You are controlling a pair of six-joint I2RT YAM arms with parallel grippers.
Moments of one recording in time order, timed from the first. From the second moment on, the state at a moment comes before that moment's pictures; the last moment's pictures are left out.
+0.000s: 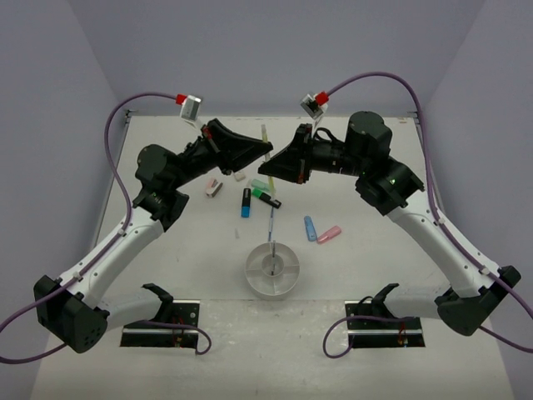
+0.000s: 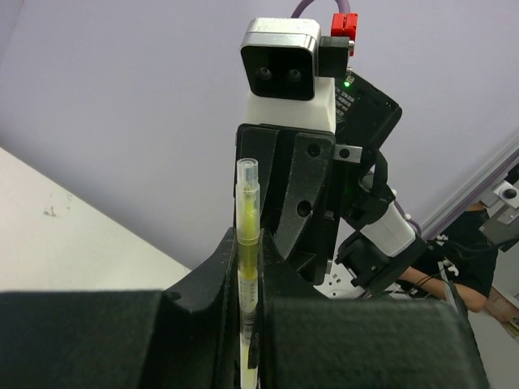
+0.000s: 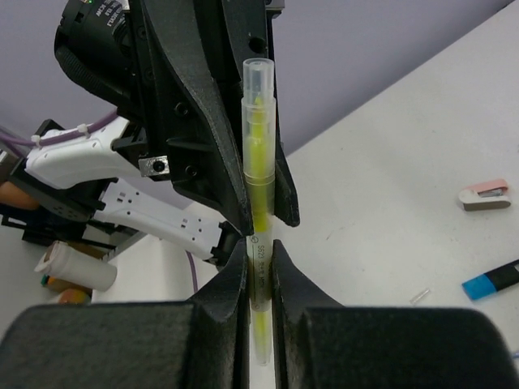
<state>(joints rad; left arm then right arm) -0.53 1.15 1.06 0.56 0.63 -0.99 0.67 1.27 1.48 -0.29 -0.65 0.51</state>
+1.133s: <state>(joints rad) -0.54 1.14 1.23 0.34 0.65 -0.85 0.67 1.21 1.41 -0.29 -0.78 0.46</state>
